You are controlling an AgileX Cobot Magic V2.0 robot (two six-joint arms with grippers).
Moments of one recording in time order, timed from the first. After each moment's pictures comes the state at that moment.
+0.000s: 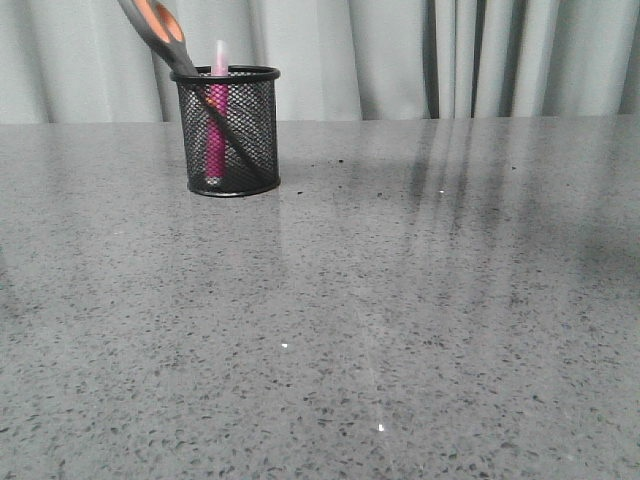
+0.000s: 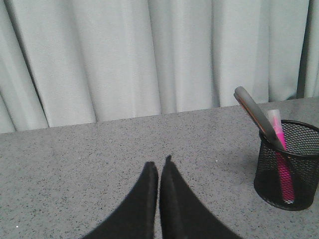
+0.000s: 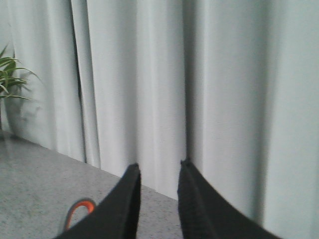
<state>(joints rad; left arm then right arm) -0.04 0.63 -0.55 -0.84 0.14 0.94 0.53 1.62 -1.16 -0.14 -0.58 0.10</state>
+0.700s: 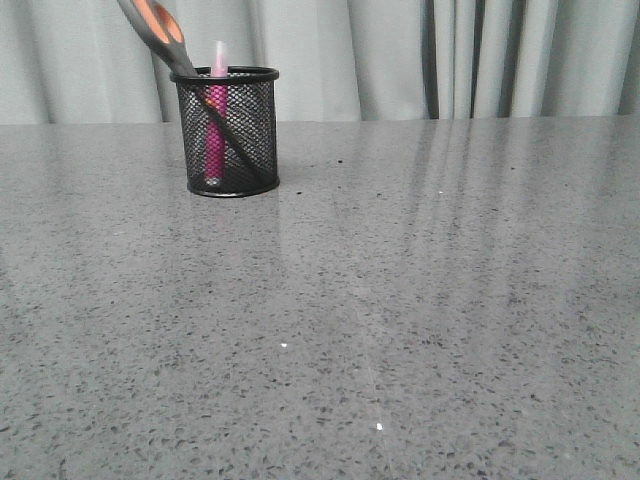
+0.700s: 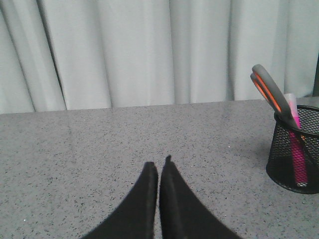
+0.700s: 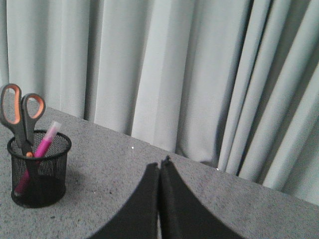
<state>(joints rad) -0.04 0.46 -0.35 -0.88 0.06 0.94 0.31 0.70 -0.55 -0.23 -0.12 0.01</state>
